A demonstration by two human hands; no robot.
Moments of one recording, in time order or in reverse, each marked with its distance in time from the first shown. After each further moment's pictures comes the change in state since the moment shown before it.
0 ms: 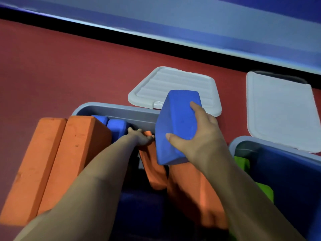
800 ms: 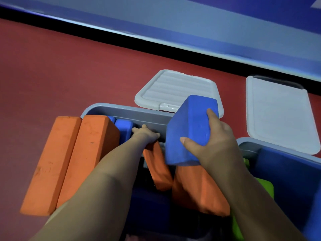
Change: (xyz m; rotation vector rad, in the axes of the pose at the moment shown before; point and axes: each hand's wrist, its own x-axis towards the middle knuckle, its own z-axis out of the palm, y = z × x) left_hand -0.031 0.007 -0.013 -0.303 0.045 -0.192; right_hand -0.022 -0.003 -0.004 -0.161 0.066 0.024
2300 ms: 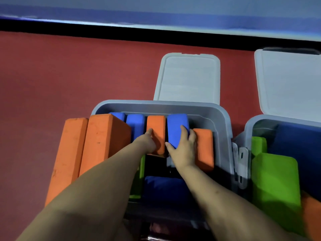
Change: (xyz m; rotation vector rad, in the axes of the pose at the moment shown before) left_hand -0.028 -0.057 -0.008 0.375 -0.123 0.178; right_hand 0.042 0.046 0.198 0.111 0.155 0.121
